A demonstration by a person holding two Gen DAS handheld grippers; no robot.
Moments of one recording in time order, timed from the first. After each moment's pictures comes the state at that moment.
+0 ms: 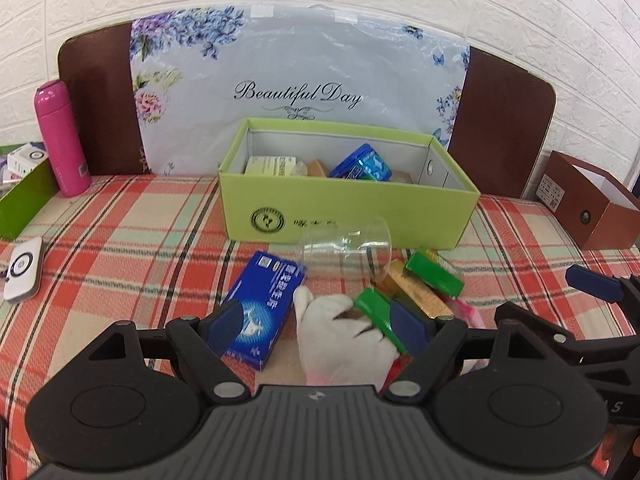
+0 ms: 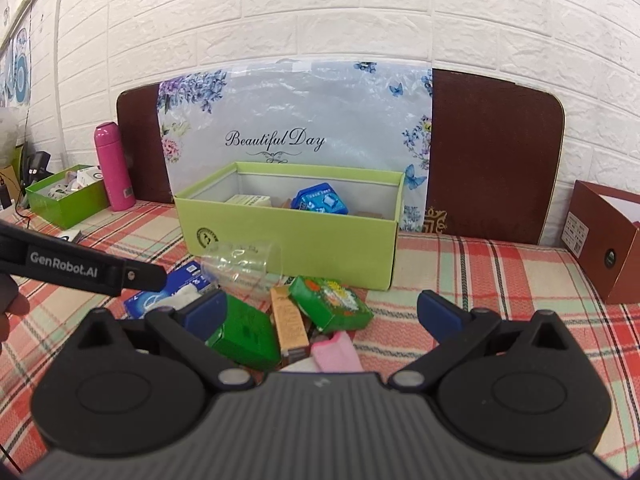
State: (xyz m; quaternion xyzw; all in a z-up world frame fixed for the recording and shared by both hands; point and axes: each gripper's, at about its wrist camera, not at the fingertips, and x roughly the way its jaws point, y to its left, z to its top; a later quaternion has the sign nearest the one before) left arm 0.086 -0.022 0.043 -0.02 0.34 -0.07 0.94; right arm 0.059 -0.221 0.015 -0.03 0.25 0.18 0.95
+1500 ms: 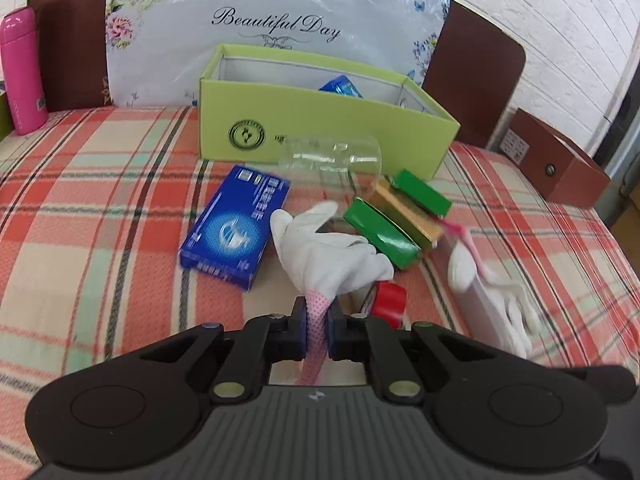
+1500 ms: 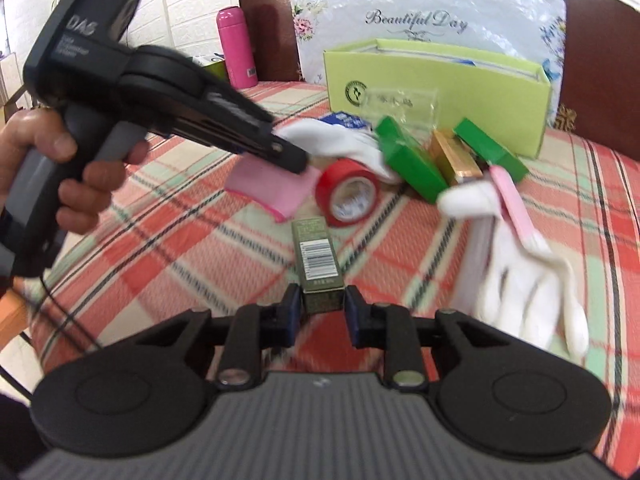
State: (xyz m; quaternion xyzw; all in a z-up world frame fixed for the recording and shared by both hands) left arm 0.069 0.015 -0.007 -0.05 0.39 -0.16 0.90; right arm -0.015 -0.188 -0.053 -0.07 0.36 0.33 0.87
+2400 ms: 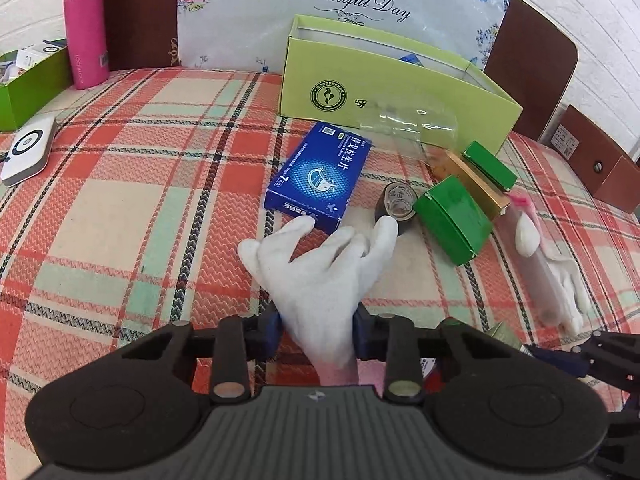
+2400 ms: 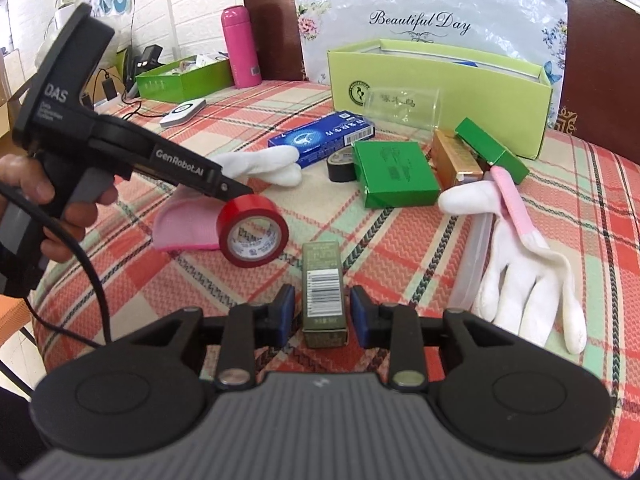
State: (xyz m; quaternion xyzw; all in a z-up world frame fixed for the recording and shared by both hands) left arm 0.059 0.044 -0.029 -0.06 0.41 -0.09 0.90; right arm -0.015 -0.176 -0.054 -0.08 0.36 0.33 0.87
